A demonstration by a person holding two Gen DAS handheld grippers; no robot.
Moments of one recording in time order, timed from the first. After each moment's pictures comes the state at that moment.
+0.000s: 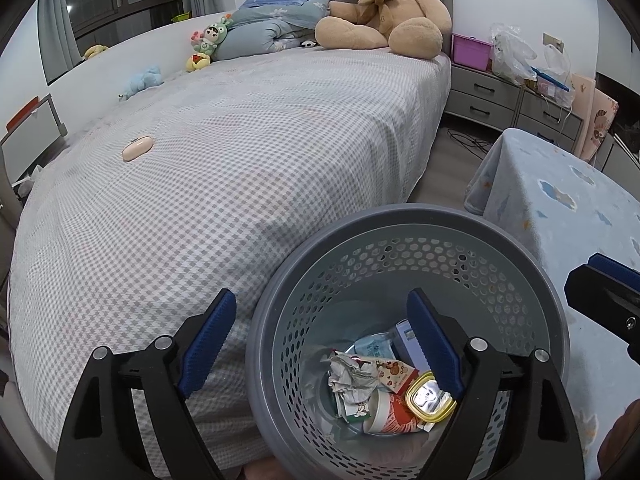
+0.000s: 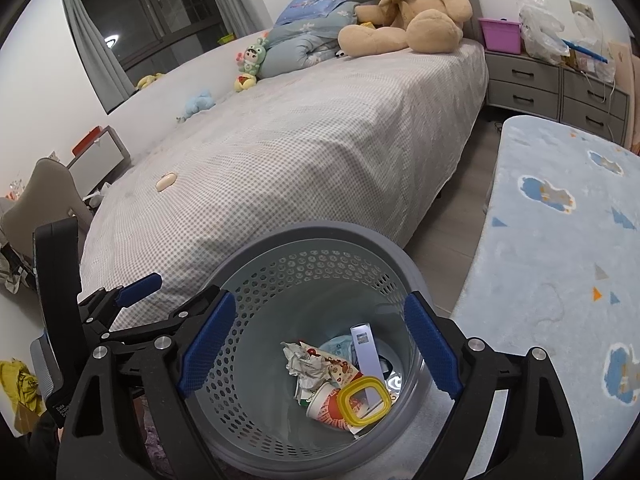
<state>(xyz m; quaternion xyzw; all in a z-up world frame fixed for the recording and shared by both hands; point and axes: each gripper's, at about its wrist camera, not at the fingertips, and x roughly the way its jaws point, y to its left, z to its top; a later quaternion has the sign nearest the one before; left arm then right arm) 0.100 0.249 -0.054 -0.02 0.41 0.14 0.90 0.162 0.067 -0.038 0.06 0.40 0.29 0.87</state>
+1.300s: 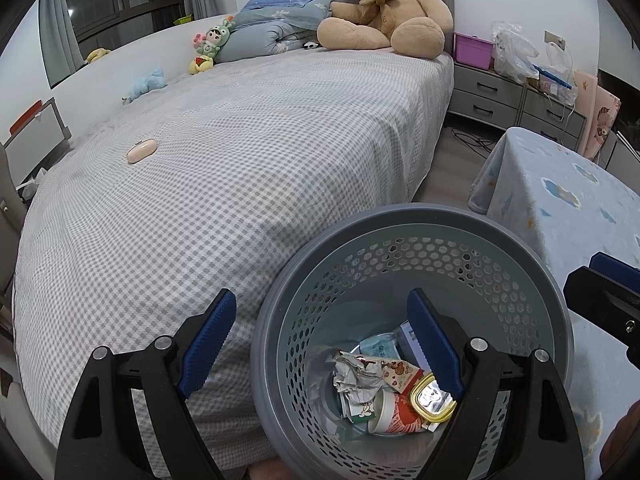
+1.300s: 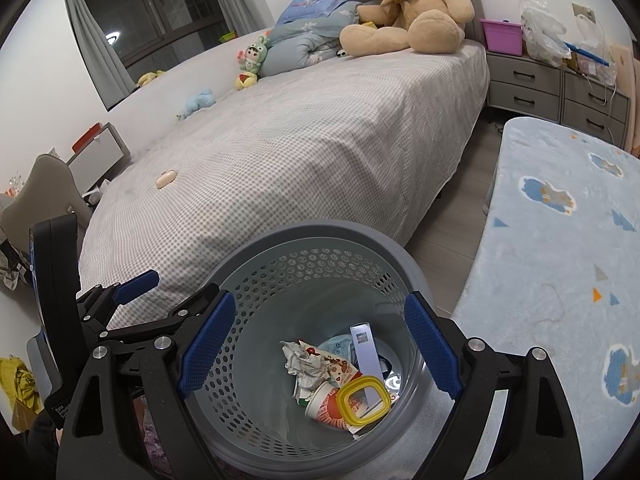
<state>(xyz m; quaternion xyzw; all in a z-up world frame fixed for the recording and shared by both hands) 0.098 0.250 -0.050 -0.01 0.41 0.15 0.90 0.162 0.068 -0.037 0.06 0.40 0.29 0.87</state>
